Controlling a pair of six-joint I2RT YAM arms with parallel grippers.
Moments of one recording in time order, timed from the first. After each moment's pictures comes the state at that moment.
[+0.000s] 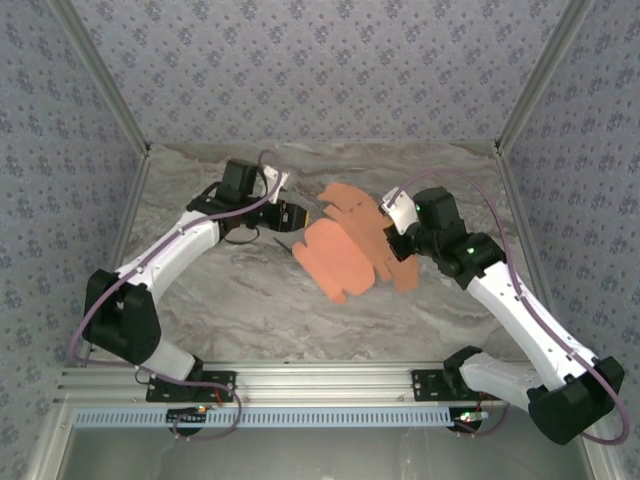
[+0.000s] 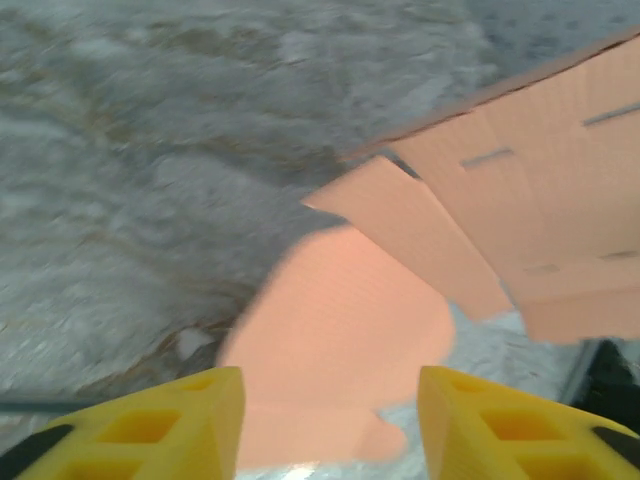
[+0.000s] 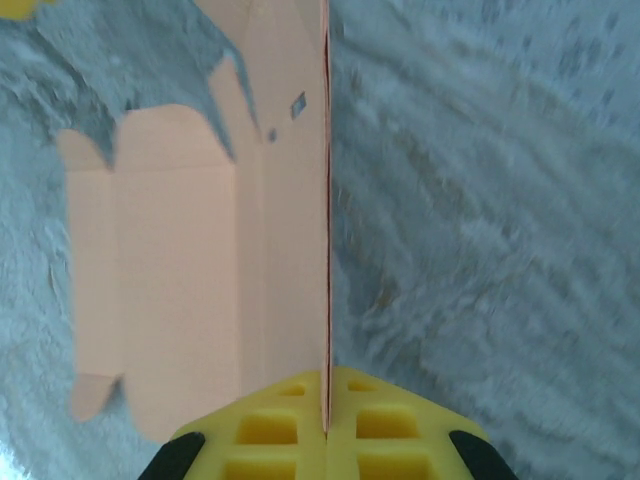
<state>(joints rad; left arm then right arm) -0.45 1.50 1.18 -0.46 0.52 -0.23 0.47 1.07 1.04 -0.69 -0.04 -0.25</state>
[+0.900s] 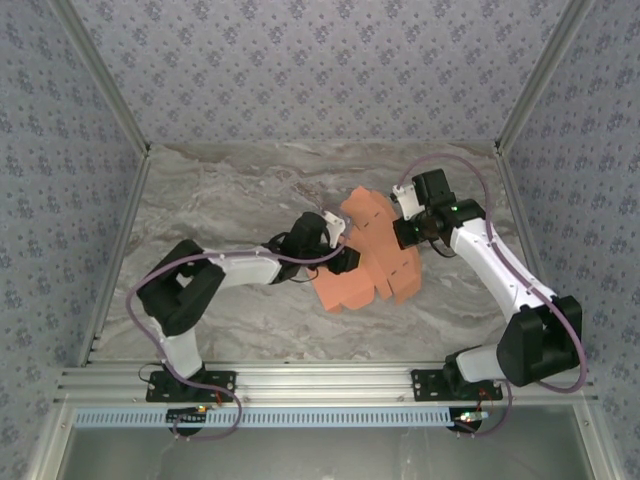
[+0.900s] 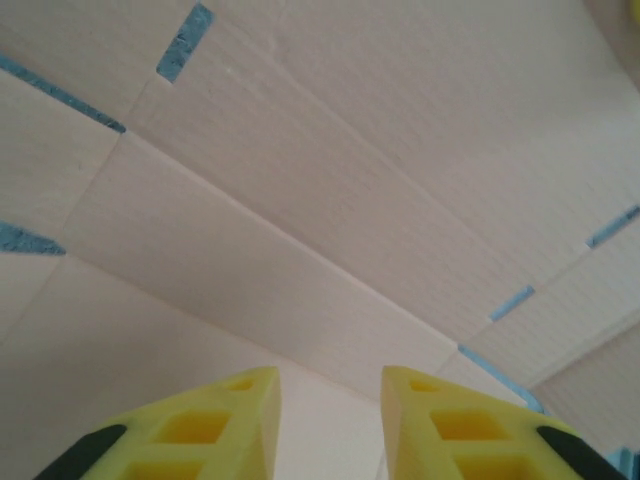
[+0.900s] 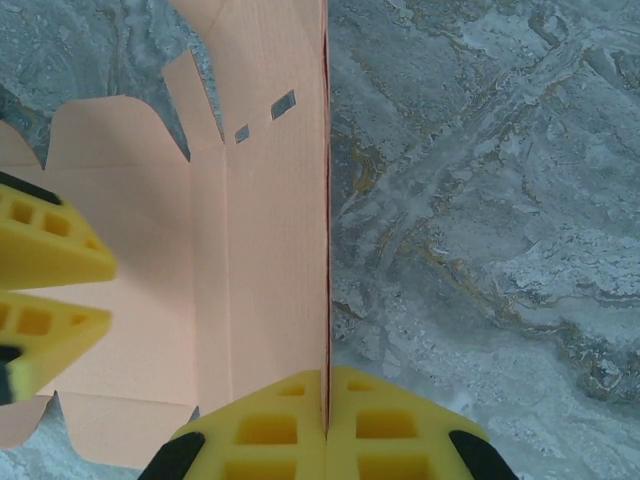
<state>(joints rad) -0.81 1.83 0.98 0.28 0.38 -0.44 0.30 1.37 1.15 -0.81 -0.11 -0.11</state>
